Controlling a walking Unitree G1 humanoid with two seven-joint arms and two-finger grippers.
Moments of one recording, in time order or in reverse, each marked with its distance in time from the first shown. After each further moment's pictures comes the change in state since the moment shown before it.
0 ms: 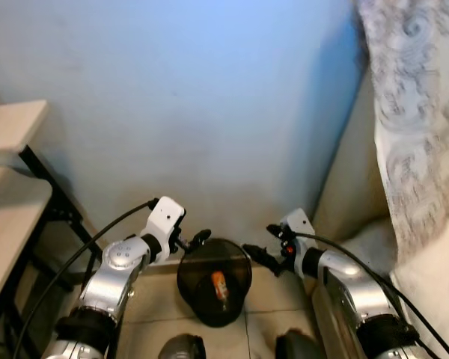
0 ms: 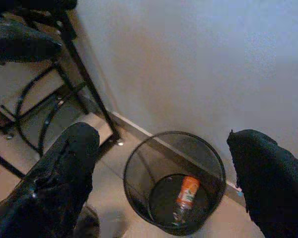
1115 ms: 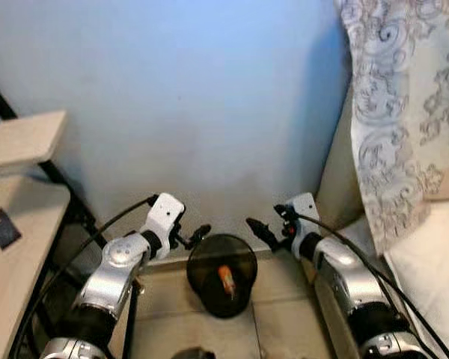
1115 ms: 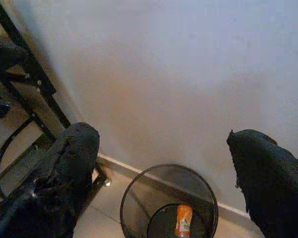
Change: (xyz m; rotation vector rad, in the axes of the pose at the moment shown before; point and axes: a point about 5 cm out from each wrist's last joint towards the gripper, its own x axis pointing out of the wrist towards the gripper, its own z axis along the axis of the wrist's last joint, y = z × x) left arm 0.001 0.003 0.007 0.020 -0.028 0.021; right arm 0.010 -0.012 0.023 0.045 -0.137 -0.145
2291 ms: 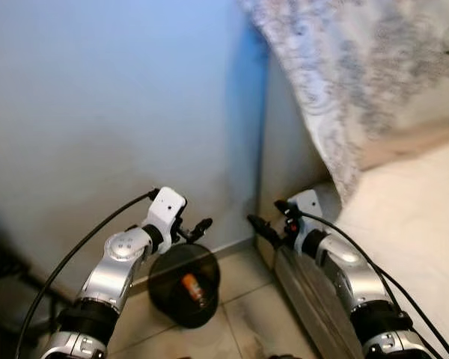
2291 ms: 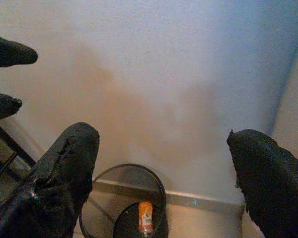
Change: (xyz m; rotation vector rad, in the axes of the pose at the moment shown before) left arm 0.003 0.003 0.008 0.008 -0.021 0.008; right arm -0.001 0.000 0.004 -0.009 -0.044 0.021
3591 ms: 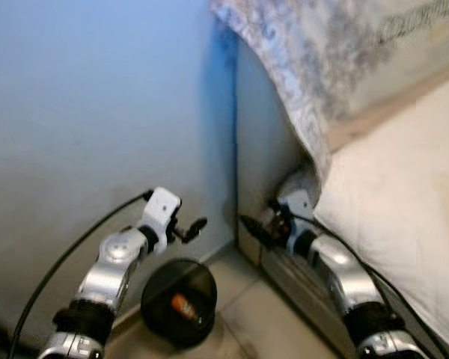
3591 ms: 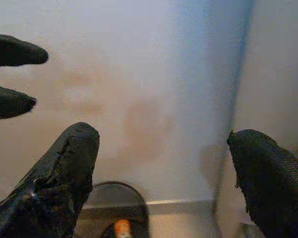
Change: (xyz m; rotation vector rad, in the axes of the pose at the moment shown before) left arm -0.003 0.004 -0.002 -0.008 0.003 0.028; right arm 0.003 0.006 0.000 -0.039 -0.011 0.014
